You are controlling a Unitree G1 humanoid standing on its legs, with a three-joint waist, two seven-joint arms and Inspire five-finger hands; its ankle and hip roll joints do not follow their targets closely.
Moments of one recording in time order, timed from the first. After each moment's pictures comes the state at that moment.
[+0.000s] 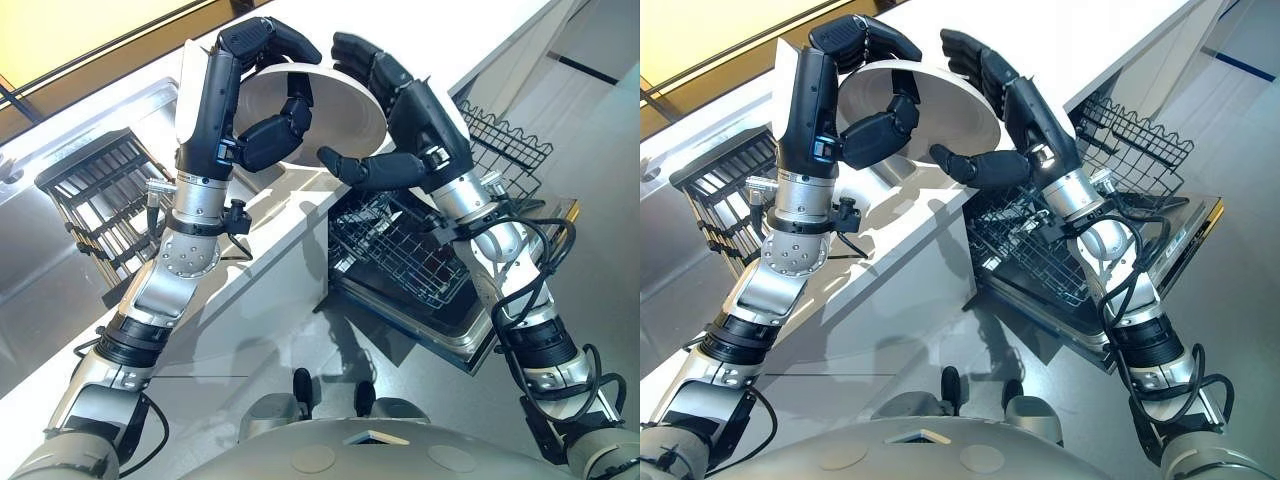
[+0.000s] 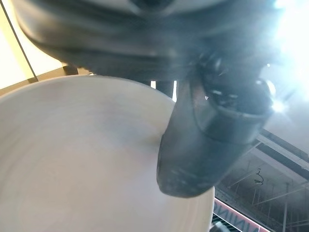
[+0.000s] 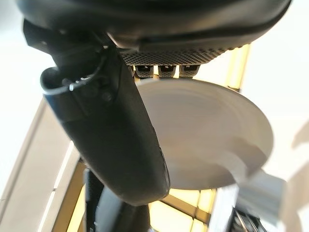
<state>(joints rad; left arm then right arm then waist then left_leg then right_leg) -0.33 0.55 -0.24 -0.17 0.15 -0.37 0.37 -0.34 -0.49 0.25 -0.18 0.30 -0.10 0.14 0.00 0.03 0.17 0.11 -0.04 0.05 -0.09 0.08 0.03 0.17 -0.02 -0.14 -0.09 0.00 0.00</state>
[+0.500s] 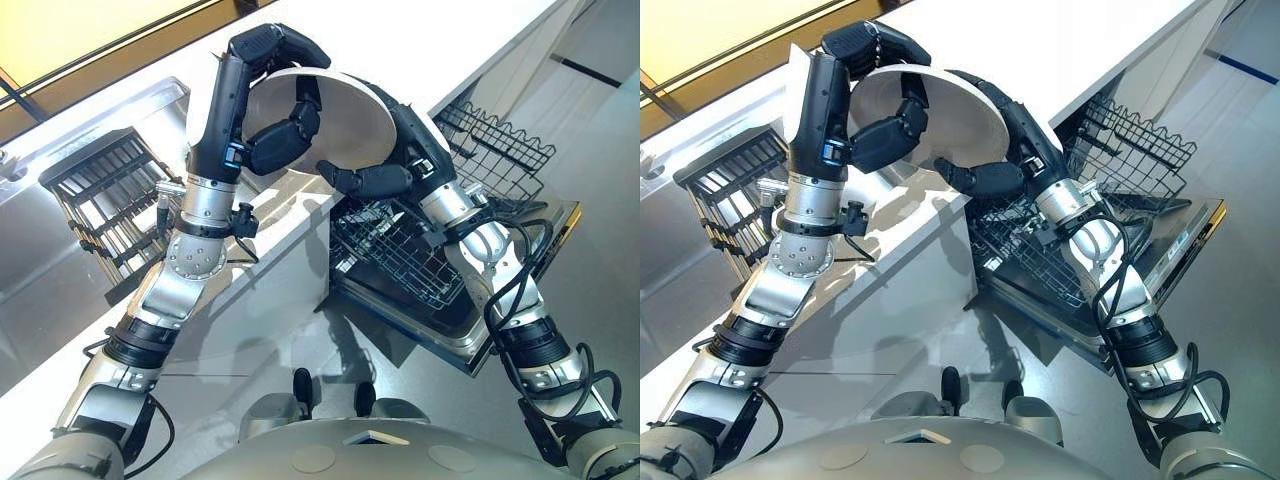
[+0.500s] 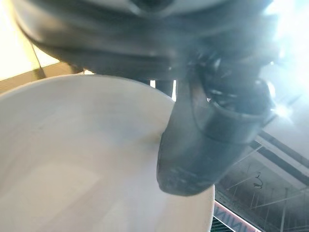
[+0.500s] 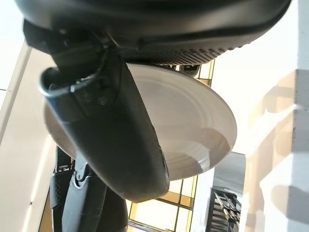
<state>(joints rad) -0.32 0.52 -0.28 -0.17 0.09 -0.37 0.31 -0.33 -0.49 0.26 -0.14 0.34 -0.08 0.13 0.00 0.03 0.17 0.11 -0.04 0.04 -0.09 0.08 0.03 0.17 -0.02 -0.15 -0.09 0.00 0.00</state>
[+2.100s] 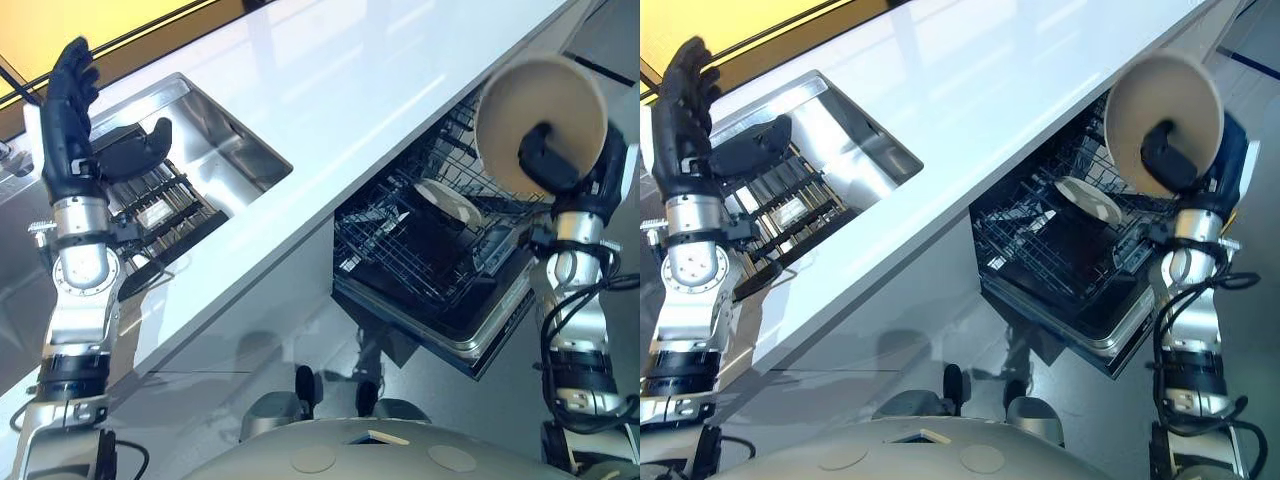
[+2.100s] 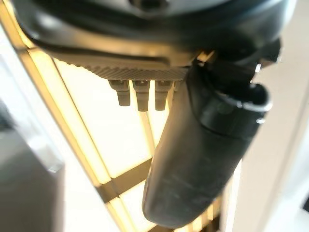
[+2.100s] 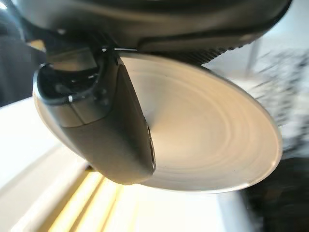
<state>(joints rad) -0.07 0.61 0.21 0.01 -0.19 -0.23 0.29 -0.06 -0.50 -0.21 0.15 0.24 -0.15 -0.28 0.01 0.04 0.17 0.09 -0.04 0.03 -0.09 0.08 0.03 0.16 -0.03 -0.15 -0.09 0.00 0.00</state>
